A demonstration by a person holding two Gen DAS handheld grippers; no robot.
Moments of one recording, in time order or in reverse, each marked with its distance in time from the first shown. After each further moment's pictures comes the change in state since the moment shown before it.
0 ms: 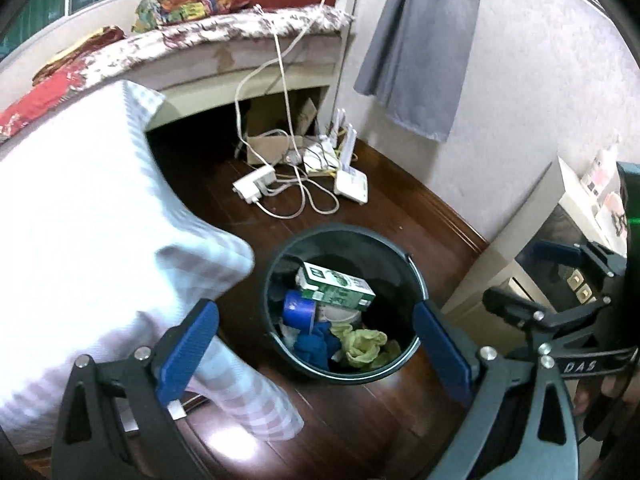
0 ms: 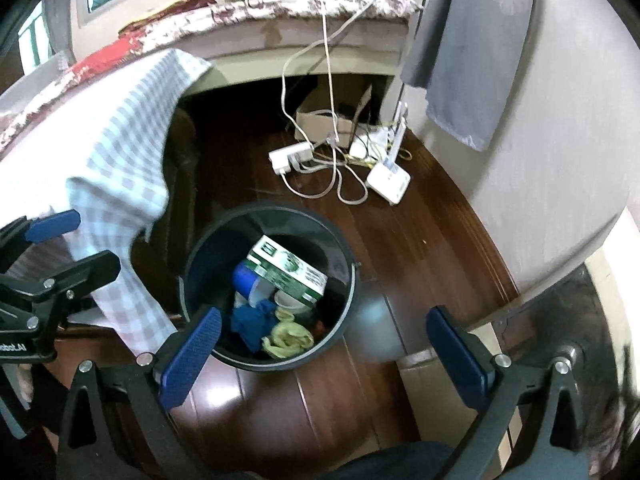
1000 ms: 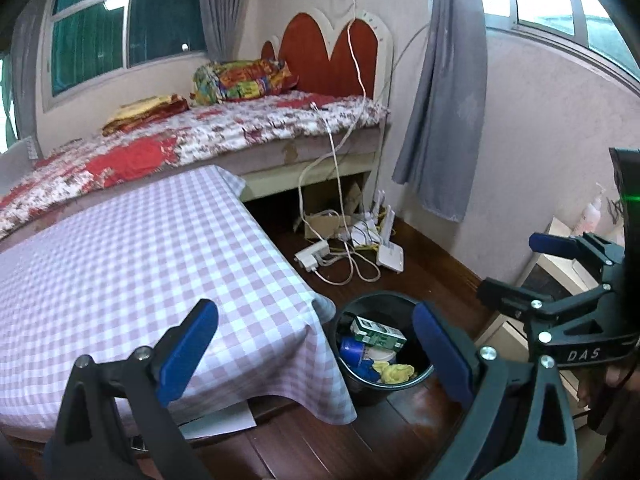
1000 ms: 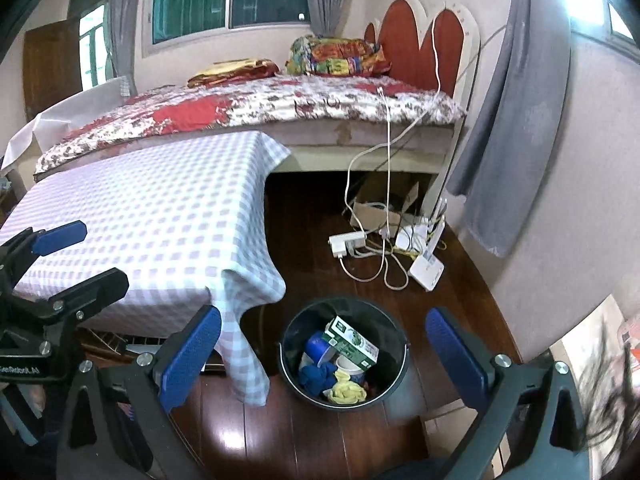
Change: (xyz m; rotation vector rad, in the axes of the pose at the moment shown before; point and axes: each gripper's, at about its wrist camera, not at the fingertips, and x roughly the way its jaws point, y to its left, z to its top) left arm -0.162 0.031 -0.007 -0.019 -0.268 0.153; right arm -0.146 0.089 0.033 -0.117 -0.256 0.095
